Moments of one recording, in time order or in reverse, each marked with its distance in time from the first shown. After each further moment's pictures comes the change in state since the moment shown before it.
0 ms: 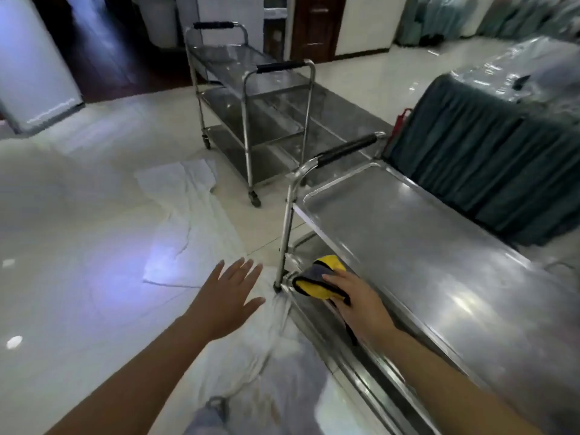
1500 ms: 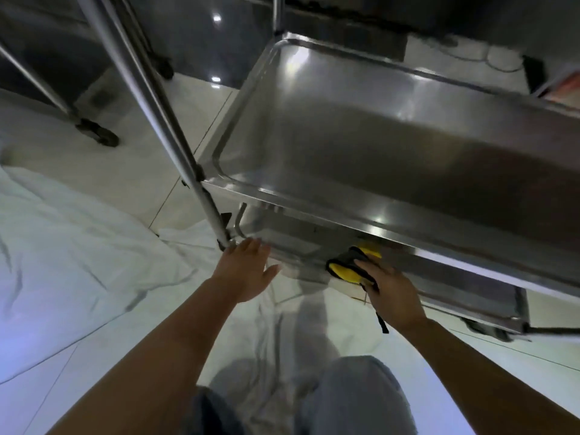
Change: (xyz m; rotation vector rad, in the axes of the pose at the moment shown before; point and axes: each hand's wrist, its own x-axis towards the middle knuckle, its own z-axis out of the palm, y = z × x) left_hand 0.363 -0.024 0.473 0.044 -0.300 0.554; right_hand -0.005 0.351 0.389 -0.248 0.063 0.834
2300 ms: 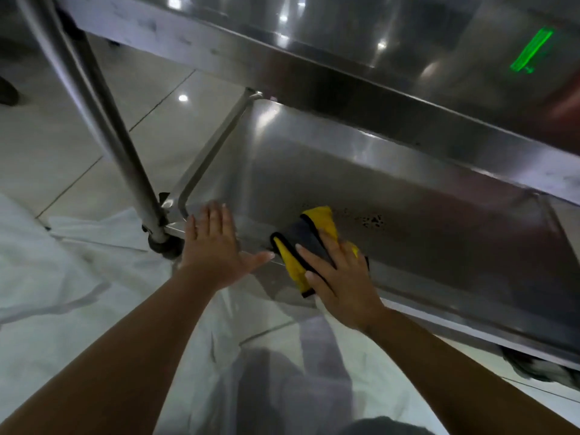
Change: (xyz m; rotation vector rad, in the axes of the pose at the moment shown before) left_hand 0.180 -0.043 0.207 -0.038 0.231 -0.266; right_hand 0.123 0.035 0.198 -0.140 0.137 -0.219
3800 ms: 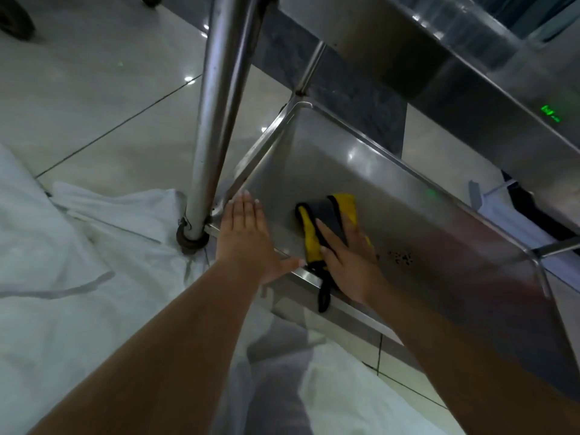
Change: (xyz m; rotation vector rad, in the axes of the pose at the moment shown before) left_hand 0.014 -0.022 -0.029 -0.077 -0.092 -0.012; right_hand 0.102 -0.027 0.002 -0.158 -0.116 0.110
